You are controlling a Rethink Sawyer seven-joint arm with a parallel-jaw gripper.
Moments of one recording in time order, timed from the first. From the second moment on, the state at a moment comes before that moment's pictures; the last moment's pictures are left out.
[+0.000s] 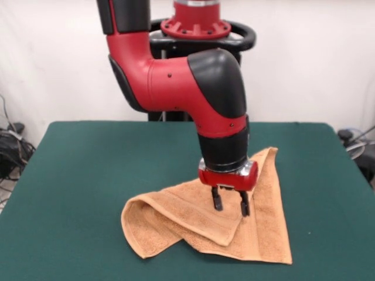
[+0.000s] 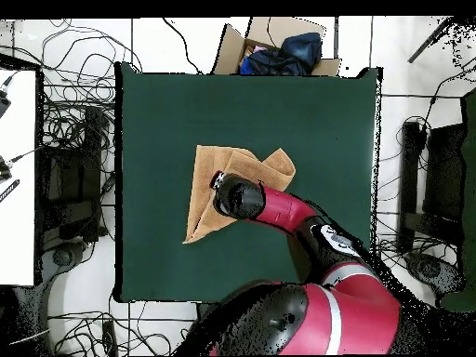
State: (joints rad) arm -0.44 -0.40 0.25 1.75 -0.03 0.21 1.87
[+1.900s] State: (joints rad) arm -0.20 -0.39 0.05 1.63 -0.06 0.29 1.87
